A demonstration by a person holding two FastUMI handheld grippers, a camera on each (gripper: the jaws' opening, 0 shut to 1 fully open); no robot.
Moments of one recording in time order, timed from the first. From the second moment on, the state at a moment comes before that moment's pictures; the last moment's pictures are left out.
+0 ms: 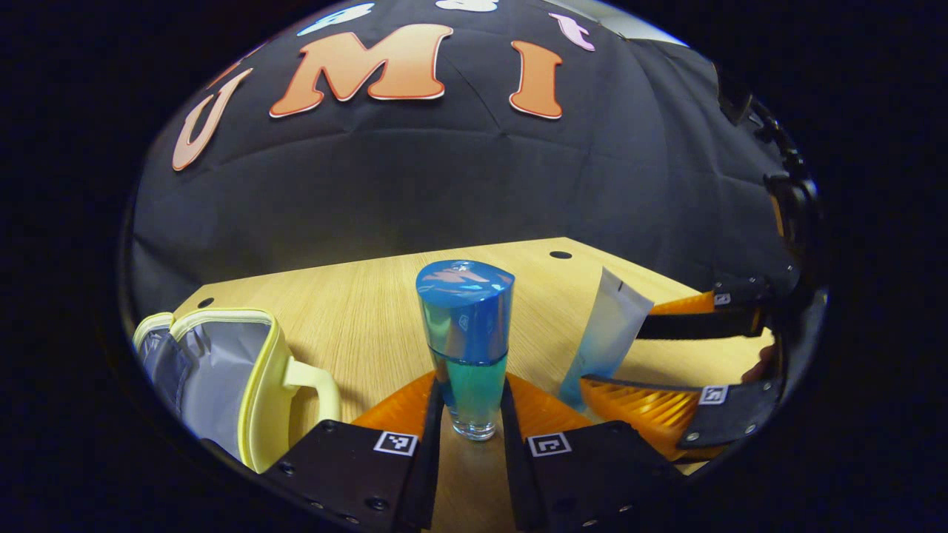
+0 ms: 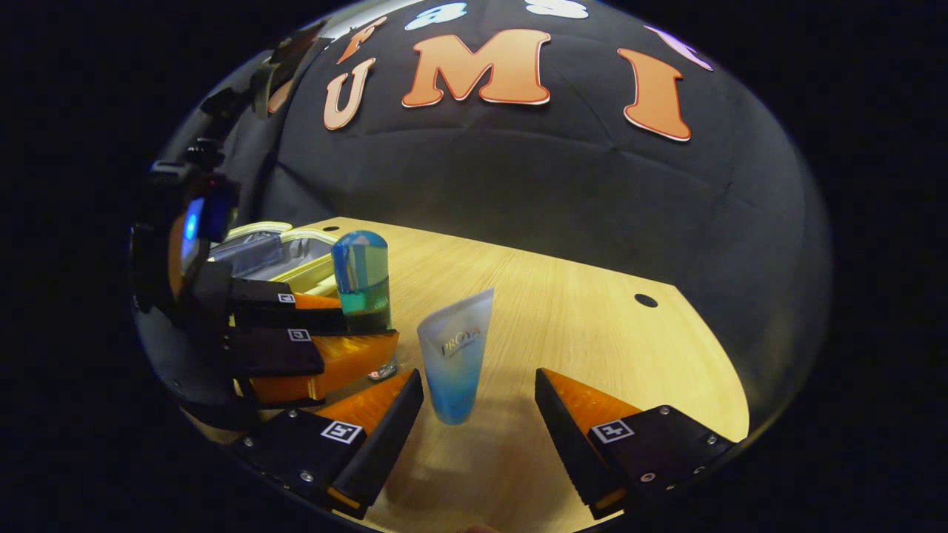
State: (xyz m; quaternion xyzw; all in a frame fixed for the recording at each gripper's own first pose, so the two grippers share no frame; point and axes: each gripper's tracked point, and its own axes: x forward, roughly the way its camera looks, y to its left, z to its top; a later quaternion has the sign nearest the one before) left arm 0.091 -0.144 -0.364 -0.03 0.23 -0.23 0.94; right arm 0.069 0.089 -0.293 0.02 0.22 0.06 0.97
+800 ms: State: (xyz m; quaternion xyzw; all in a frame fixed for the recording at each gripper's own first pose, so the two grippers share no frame) left arm 0.098 -0.045 -0.270 -0.03 0.20 -0.16 0.97; right arm 0.077 0.131 -0.234 0.06 0.20 0.10 0.97
